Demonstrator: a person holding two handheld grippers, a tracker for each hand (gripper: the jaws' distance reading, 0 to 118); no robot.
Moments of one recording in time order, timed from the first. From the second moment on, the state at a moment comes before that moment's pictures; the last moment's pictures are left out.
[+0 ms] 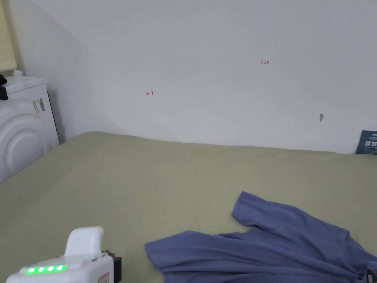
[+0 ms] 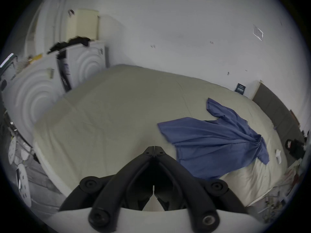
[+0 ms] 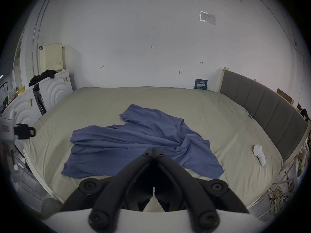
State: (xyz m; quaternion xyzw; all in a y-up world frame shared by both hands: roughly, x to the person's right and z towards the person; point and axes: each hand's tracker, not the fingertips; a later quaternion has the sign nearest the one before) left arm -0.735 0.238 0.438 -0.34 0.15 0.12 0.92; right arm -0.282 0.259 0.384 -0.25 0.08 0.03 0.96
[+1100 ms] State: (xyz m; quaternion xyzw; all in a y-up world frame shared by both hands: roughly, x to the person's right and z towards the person) left arm -0.729 0.145 0.185 -0.58 0.05 0.09 0.81; right arm -0.202 0.235 0.318 -0.32 0.02 0.00 0.95
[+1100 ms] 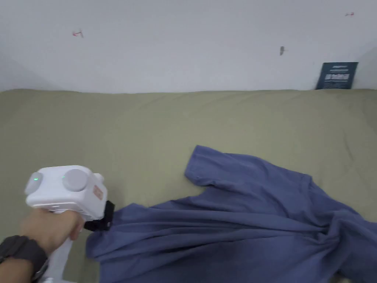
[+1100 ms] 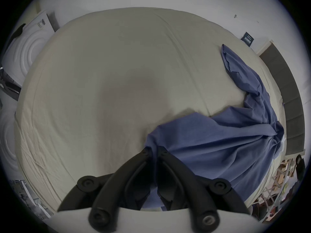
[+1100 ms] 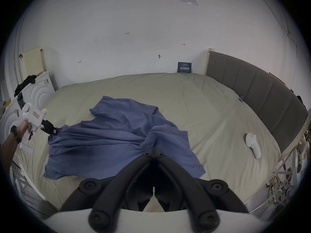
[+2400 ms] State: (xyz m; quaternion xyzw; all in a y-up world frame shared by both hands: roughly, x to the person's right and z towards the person) left arm -0.733 0.215 0.177 -0.45 -0.04 0.20 0.87; right arm -0.240 0.238 0.132 -0.41 0.04 -0.03 0.91
